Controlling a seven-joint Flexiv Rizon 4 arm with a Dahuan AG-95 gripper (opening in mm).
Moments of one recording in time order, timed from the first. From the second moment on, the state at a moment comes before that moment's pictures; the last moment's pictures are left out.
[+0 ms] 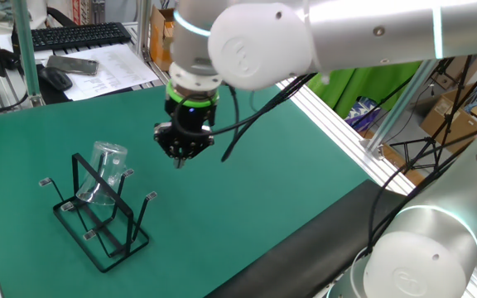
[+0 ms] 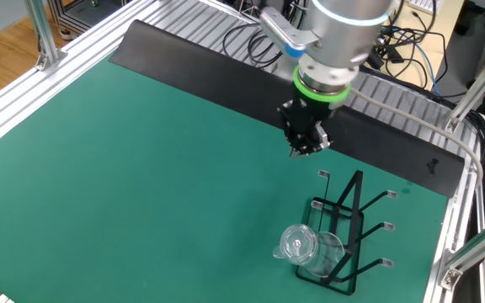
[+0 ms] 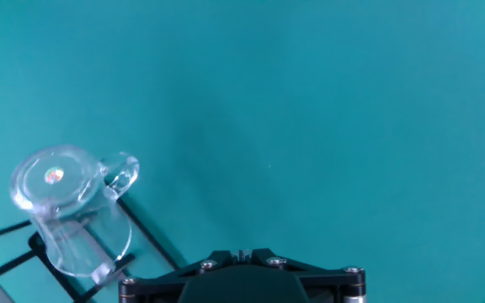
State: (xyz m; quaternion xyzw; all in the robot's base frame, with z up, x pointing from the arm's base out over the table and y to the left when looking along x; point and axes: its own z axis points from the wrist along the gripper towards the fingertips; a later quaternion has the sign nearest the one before) arm 0.432 0.154 0.177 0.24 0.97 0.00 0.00
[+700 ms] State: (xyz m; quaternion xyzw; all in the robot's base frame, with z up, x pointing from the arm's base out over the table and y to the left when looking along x) arm 0.422 0.163 0.167 0.29 0.95 0.05 -0.02
